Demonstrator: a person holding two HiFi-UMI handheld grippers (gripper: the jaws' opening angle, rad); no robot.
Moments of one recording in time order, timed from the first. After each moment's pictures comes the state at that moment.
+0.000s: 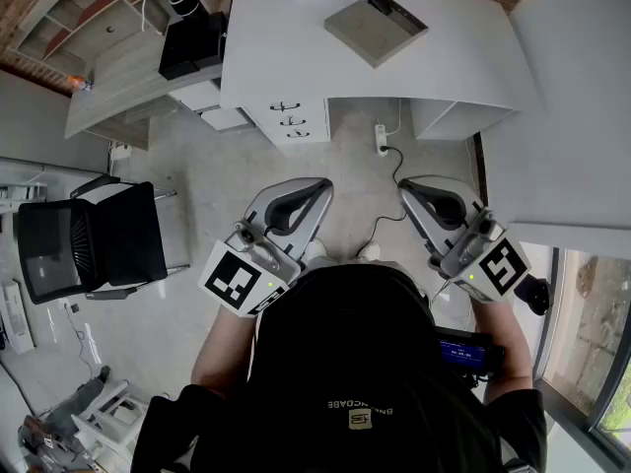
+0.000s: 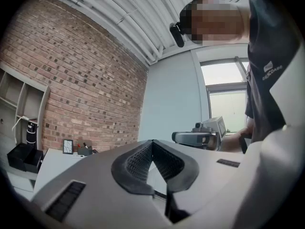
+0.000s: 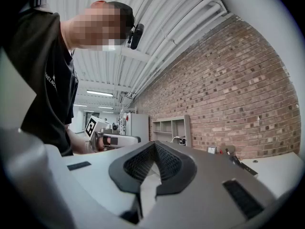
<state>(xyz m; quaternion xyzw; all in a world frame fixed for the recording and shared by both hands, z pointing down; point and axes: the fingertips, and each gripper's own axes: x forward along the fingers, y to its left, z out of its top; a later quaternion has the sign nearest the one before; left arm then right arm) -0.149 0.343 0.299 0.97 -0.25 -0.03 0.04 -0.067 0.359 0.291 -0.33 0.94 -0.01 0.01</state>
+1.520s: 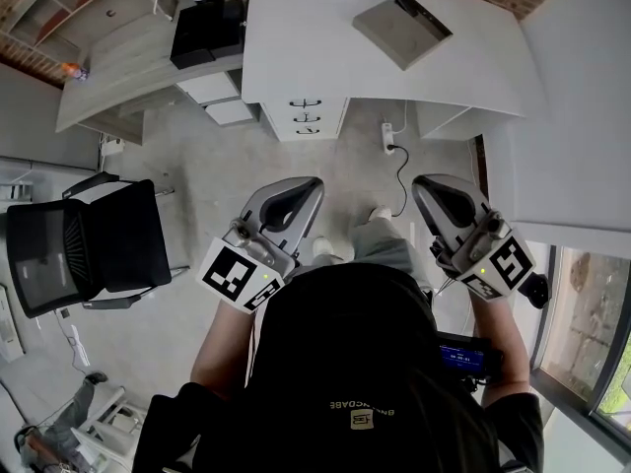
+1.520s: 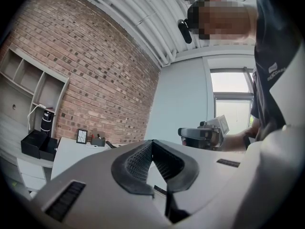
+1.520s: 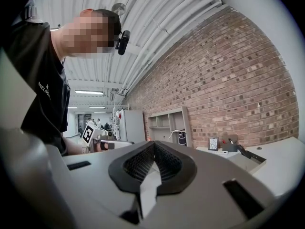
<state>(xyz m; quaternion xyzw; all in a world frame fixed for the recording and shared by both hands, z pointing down) -0.274 0.299 0.337 0.96 -0.26 -0.04 0.10 -0.151 0.322 0.316 -0.36 0.93 -0.06 -0.01</state>
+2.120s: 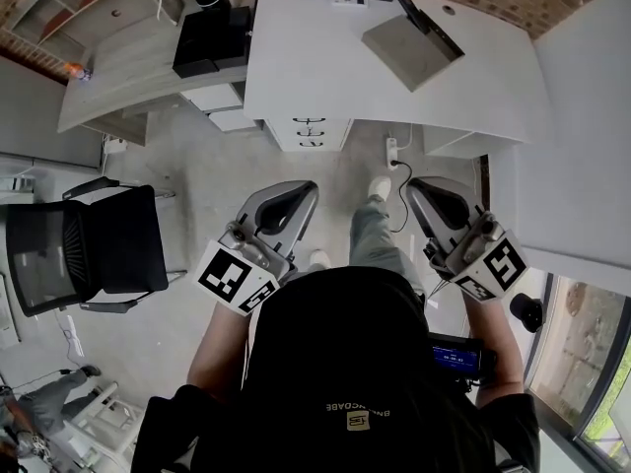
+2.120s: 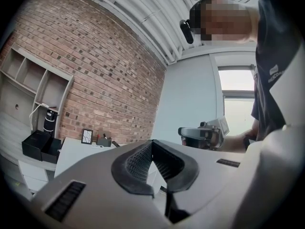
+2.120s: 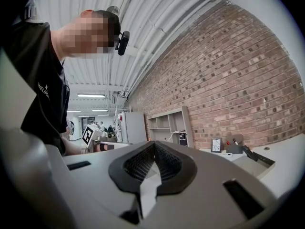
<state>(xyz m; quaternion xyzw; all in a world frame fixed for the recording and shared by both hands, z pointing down) -0.267 0.240 0.347 0.95 -0.29 -0.03 0.11 -0.142 0.256 0.325 -0.34 0.94 -0.07 0.00</state>
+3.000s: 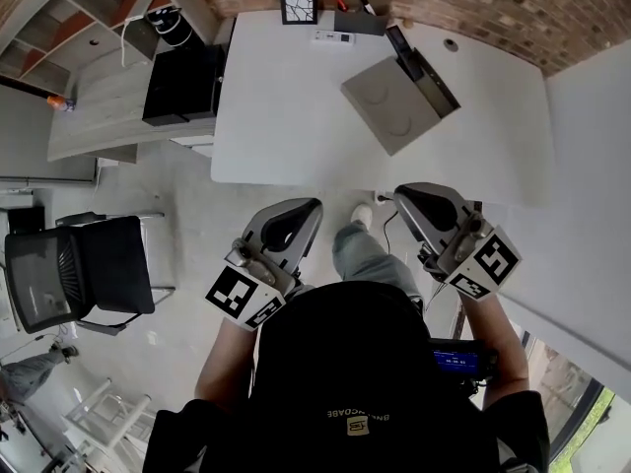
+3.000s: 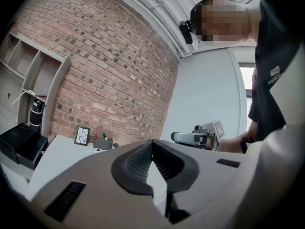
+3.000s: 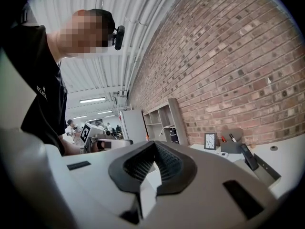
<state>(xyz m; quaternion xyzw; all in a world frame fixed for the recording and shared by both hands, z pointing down) -0.147 0.066 0.358 0.93 -0.33 -0.02 0.15 -0.038 0.057 0.354 -0.28 0.95 -0.13 -0.01</state>
